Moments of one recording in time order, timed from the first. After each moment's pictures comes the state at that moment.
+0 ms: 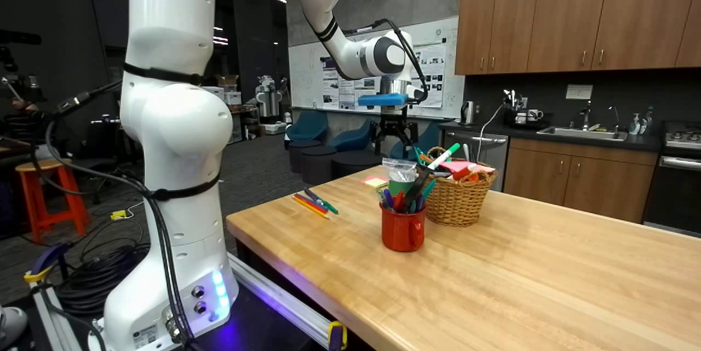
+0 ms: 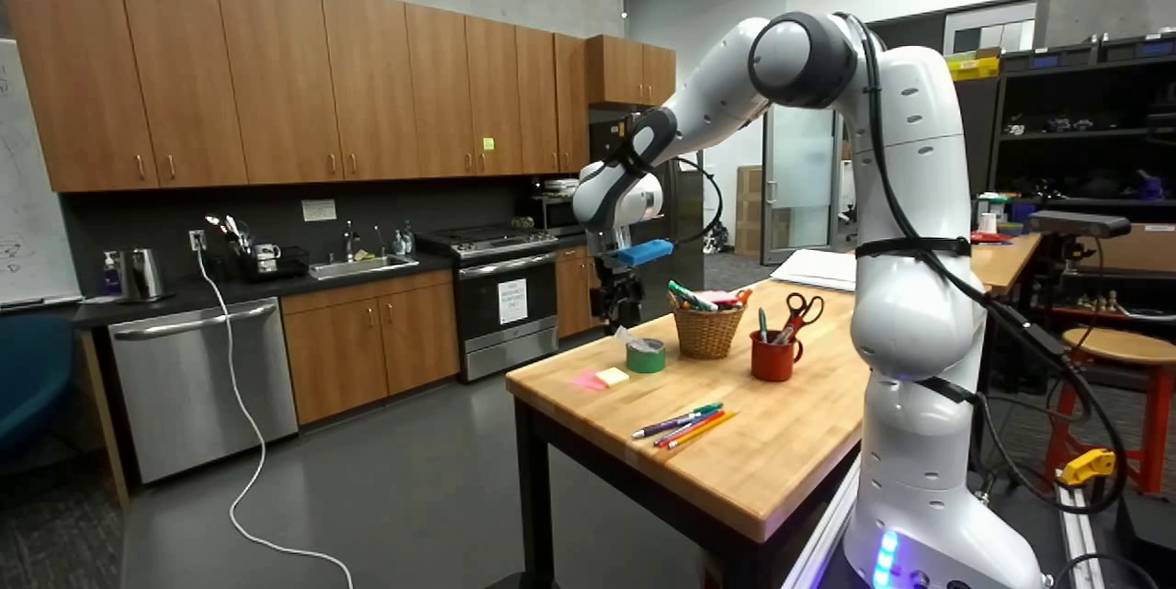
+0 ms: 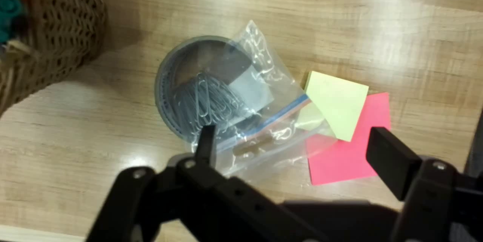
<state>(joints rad) -0.07 0.15 -0.11 -2.08 -0.06 2.11 -0.14</state>
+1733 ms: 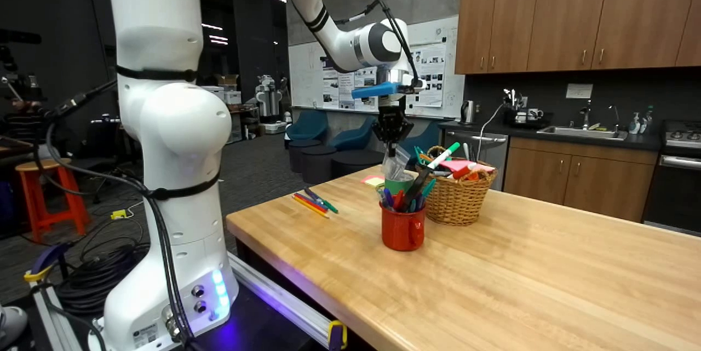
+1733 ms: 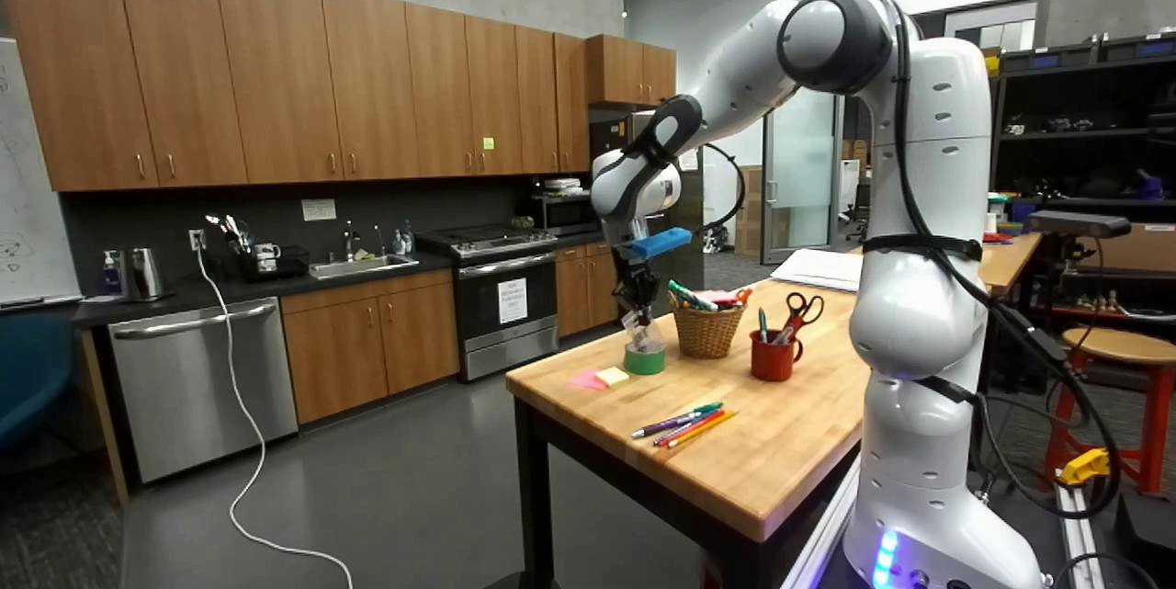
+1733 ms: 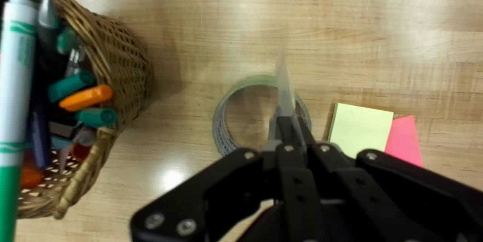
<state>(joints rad) -0.09 0.03 -0.12 -2.19 -0.14 2.09 -0.01</state>
